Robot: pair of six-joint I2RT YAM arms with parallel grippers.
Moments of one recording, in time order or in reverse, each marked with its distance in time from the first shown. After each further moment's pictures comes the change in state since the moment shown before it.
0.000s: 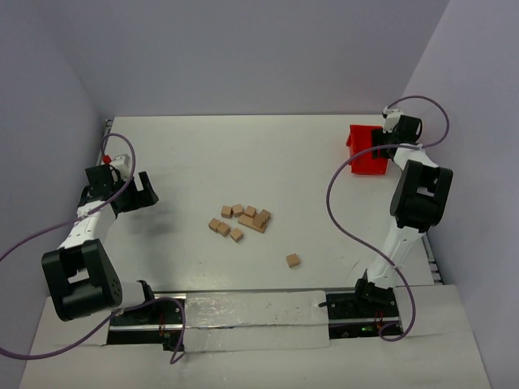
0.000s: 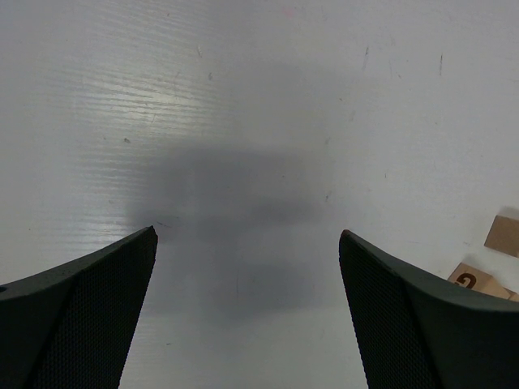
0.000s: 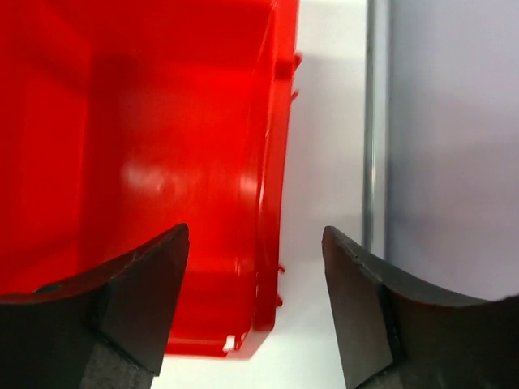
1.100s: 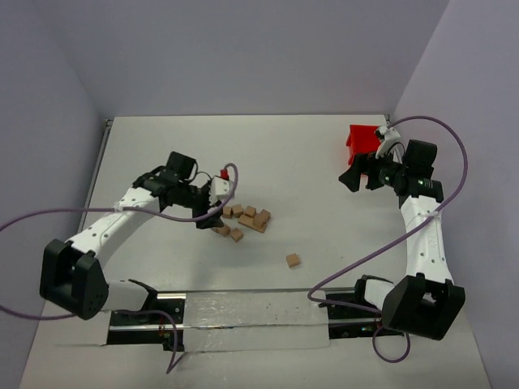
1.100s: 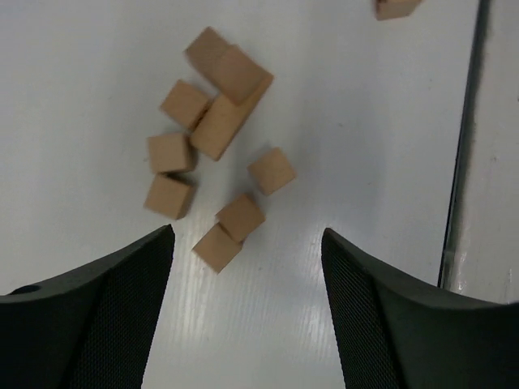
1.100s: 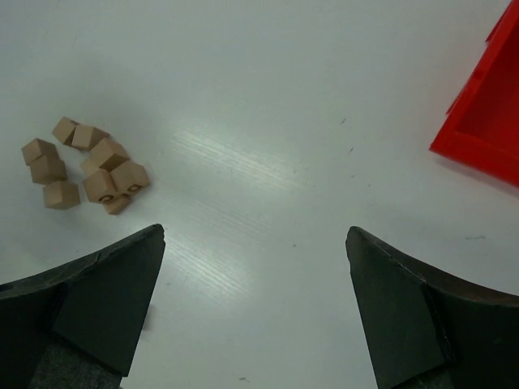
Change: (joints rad) left arm -0.684 -0.029 0.246 -0.398 0.409 0.818; right arm 0.051 -0.897 -0.401 -0.463 -0.582 0.117
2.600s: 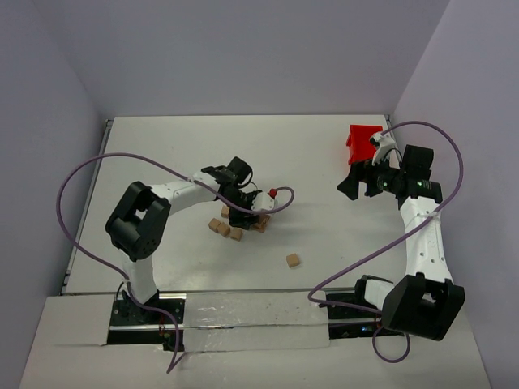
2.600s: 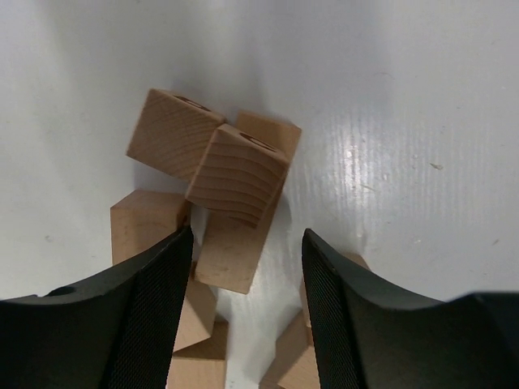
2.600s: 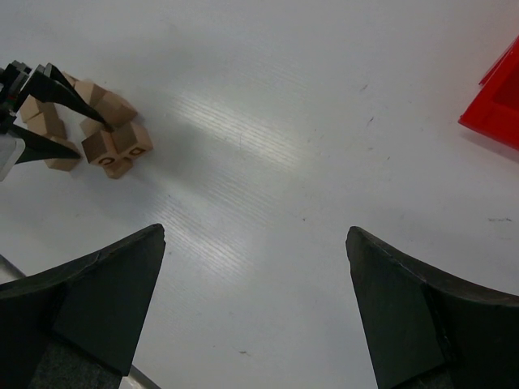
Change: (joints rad) left arm -0.285 0.582 0.247 0.083 -0.207 0.183; right arm 0.000 -0.011 -0.042 -0.094 -0.021 -0.102
